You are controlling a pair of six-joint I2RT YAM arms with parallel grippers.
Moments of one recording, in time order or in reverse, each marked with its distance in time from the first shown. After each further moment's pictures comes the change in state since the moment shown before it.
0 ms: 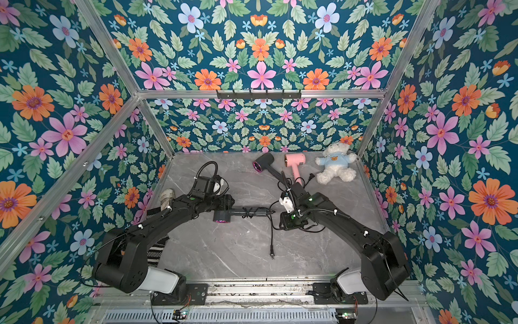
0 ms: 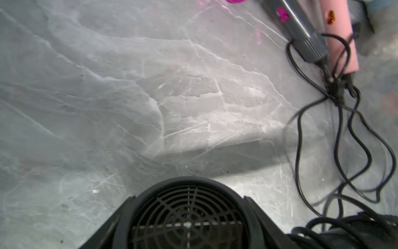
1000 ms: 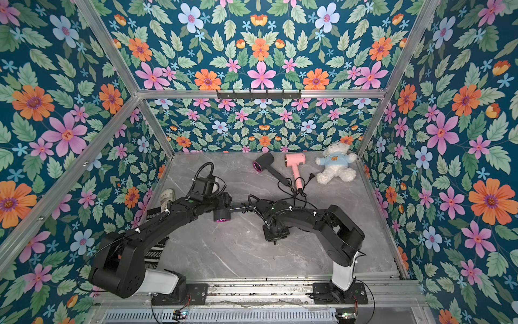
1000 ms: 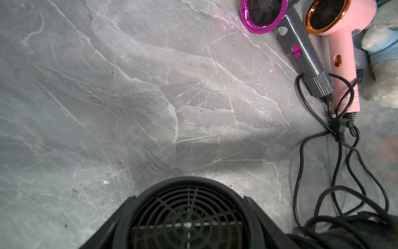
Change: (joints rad) left arm 0.000 -0.042 -0.042 0.043 -0.067 -0.139; right arm 0.240 0.399 0.104 0.026 0.281 0.296
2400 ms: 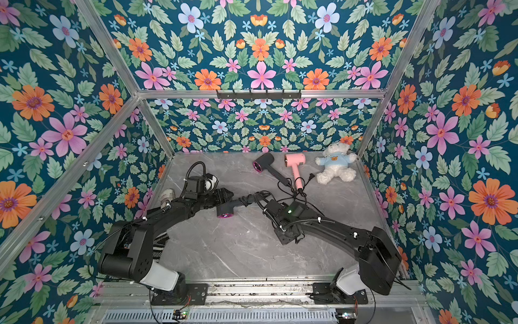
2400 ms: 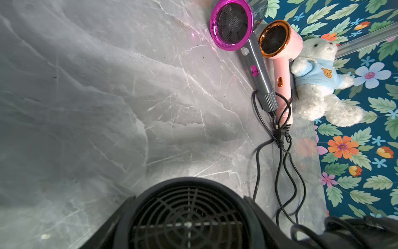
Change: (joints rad) left arm 0.156 0.123 -0.025 0.249 0.336 -0.059; right arm 0.053 -0.371 -0.033 -0.268 0.165 -0.274
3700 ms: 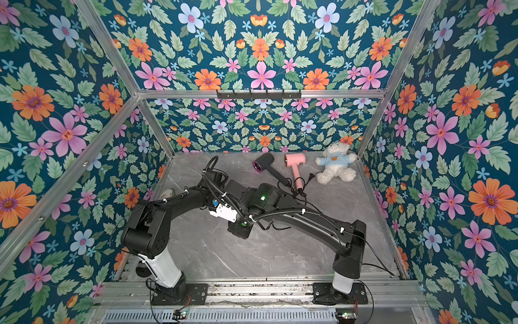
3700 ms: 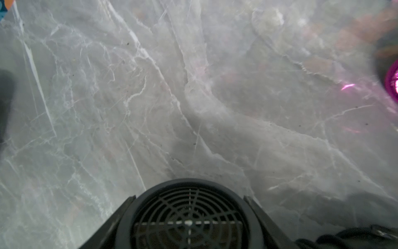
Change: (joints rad) left arm -0.111 0.233 0.212 -0.130 -0.763 0.038; right arm 0.198 0.298 0.798 -0.146 -0.307 -0.441
